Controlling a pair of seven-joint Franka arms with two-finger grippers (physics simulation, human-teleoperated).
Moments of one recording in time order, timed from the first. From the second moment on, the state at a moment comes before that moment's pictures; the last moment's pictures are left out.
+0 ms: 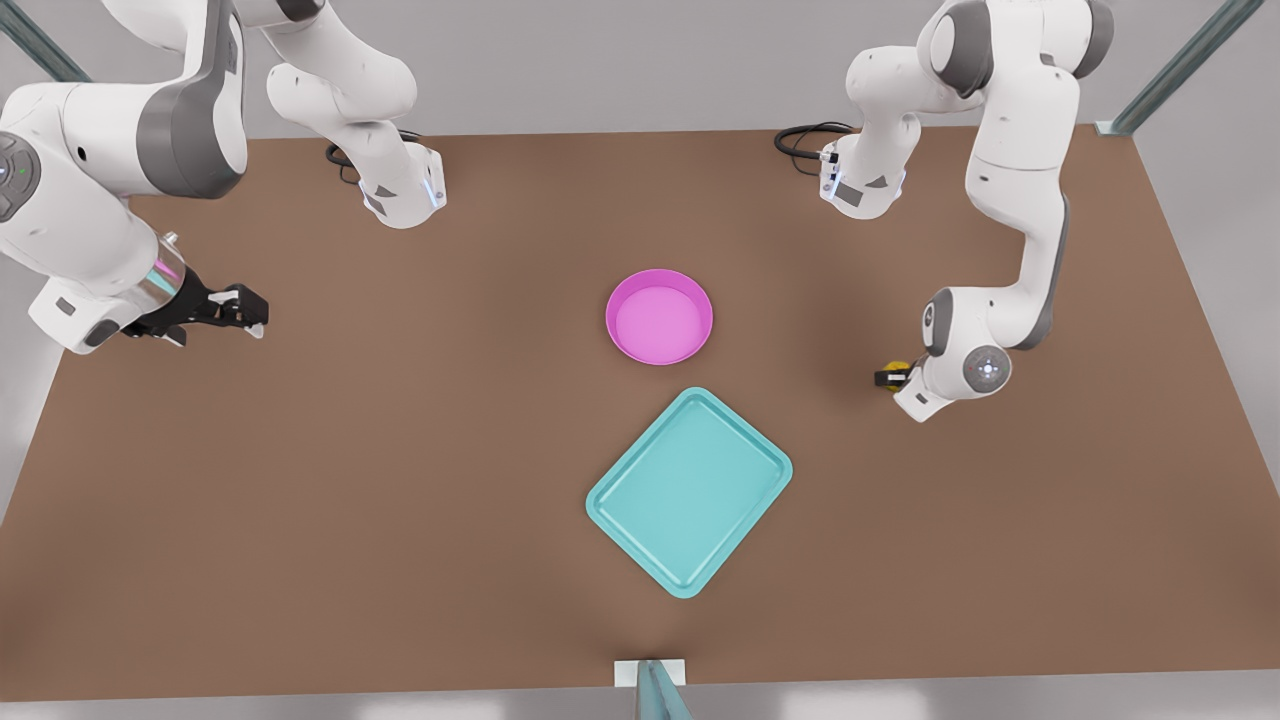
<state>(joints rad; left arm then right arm) -0.07 0.42 0.06 -2.20 0.05 2.30 -0.01 0.06 0.13 0.00 -1.34 -0.09 1.40 -0.09</state>
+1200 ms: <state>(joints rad) -0.69 0.53 -0.14 -1.72 -0.06 1.98 -0.28 0.10 0.16 0.00 -1.52 -0.03 1.43 -0.09</state>
